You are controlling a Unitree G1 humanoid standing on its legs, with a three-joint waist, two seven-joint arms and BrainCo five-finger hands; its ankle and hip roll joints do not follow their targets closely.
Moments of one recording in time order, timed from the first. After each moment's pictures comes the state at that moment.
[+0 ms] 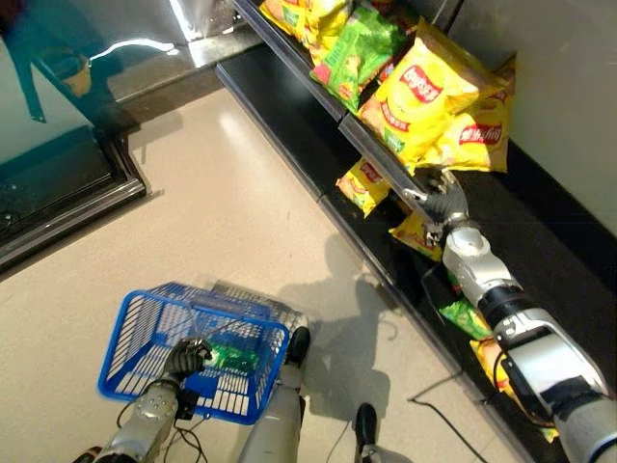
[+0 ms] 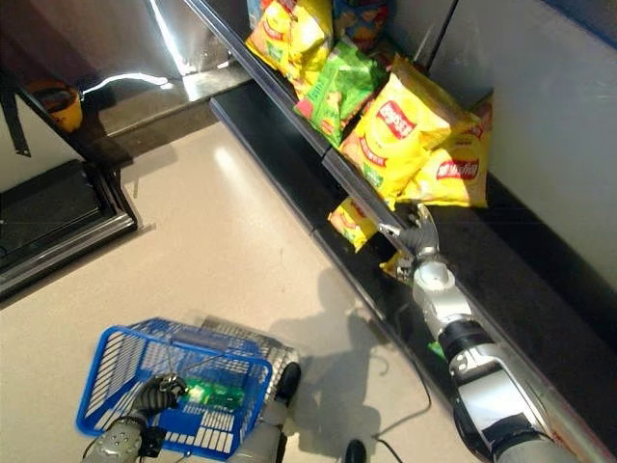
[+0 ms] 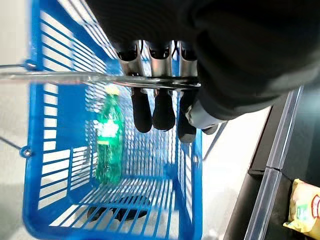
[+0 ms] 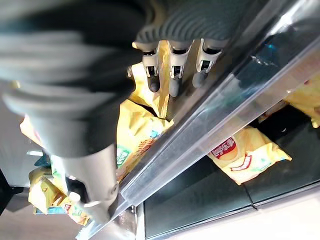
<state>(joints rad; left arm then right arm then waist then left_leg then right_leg) -0.17 0.57 -0.29 0.66 -0.29 -0.10 0.16 -0.96 -0.49 0.27 0.83 0.47 -0.12 -0.27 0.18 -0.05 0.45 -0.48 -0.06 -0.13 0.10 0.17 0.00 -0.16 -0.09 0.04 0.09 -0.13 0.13</state>
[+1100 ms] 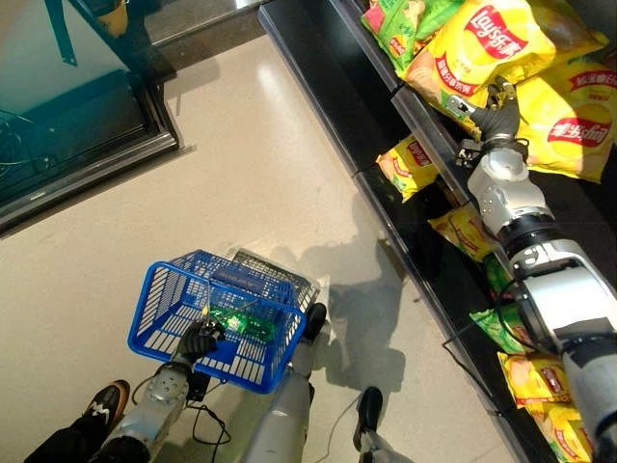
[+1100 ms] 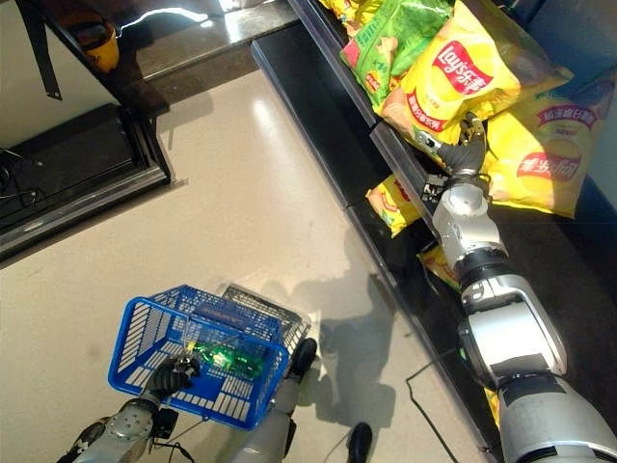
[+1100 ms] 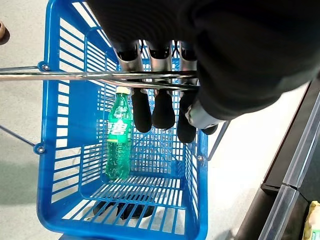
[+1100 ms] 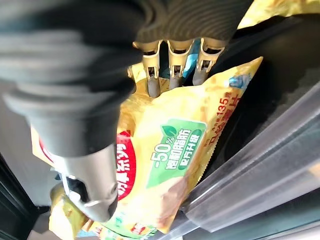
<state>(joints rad) -0.21 0.57 -0.33 0.61 -0.31 -0.10 0.16 -1.29 -0.57 0.23 0.99 0.62 -0.13 -0.37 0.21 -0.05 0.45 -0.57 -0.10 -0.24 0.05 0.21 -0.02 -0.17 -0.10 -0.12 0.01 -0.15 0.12</state>
